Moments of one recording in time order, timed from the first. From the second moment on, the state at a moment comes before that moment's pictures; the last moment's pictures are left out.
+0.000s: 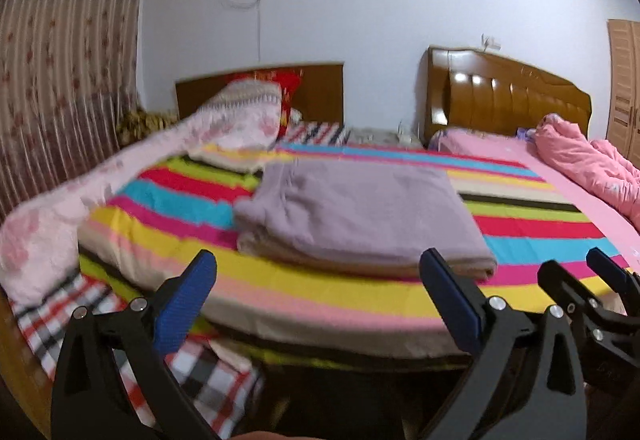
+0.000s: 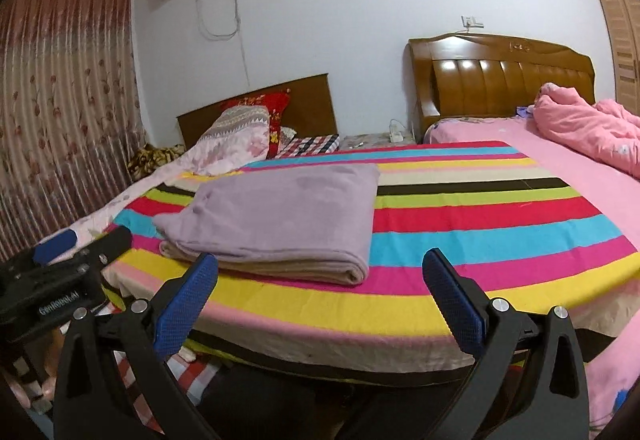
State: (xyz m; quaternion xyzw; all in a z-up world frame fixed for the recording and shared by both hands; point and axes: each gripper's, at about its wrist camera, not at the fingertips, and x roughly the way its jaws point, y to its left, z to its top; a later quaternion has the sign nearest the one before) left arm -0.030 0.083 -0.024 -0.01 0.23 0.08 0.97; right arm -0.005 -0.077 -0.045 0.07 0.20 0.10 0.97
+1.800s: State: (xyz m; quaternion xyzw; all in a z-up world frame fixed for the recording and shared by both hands) left arm -0.025 0.088 -0.048 -0.01 0.26 0.08 0.96; right arm -0.013 -0.080 -0.047 0.08 0.19 0.11 0.97
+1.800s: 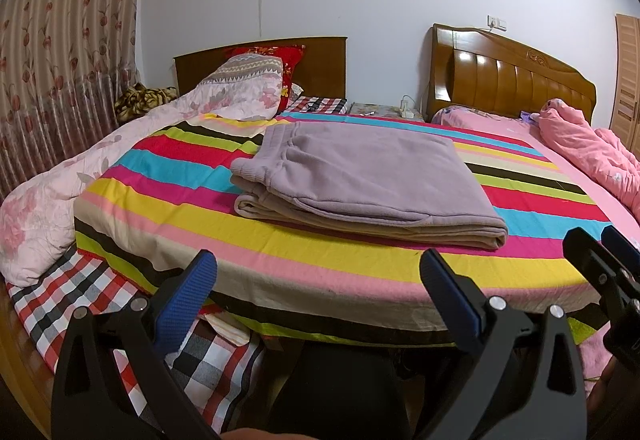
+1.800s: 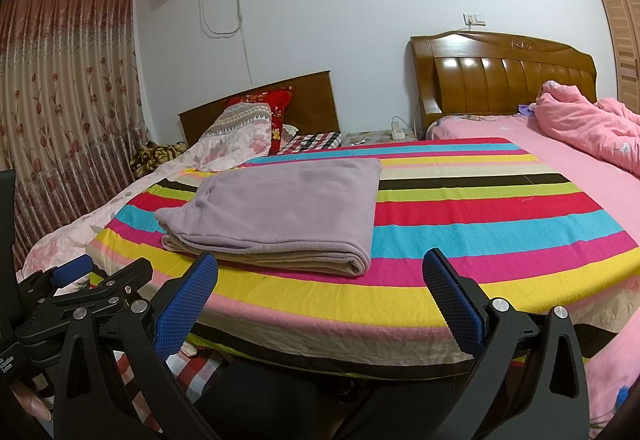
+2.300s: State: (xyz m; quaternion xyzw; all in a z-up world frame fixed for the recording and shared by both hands) left arm -0.025 0.089 -0.048 -0.01 0.26 0.08 0.96; right arm -0.013 -0.081 -0.046 0.08 0.19 0.11 0.97
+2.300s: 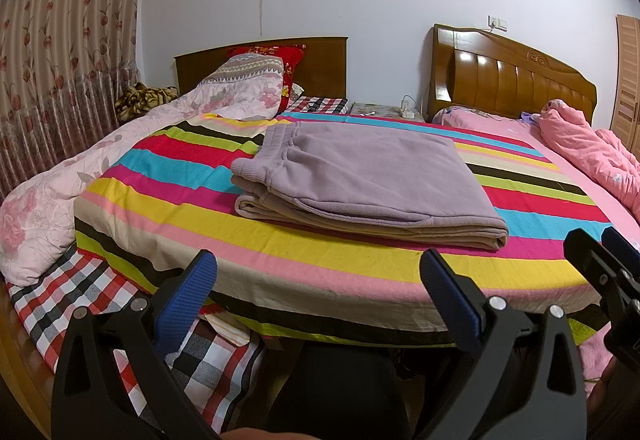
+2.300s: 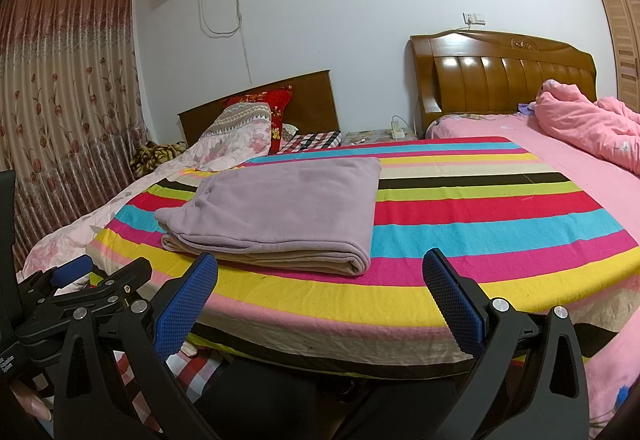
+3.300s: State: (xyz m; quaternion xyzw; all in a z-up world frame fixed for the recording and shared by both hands) left arm -0.024 0.091 -0.048 -0.01 0.26 0.08 0.96; right arm -0.016 -0.080 -0.046 0.08 0.20 0.11 0.97
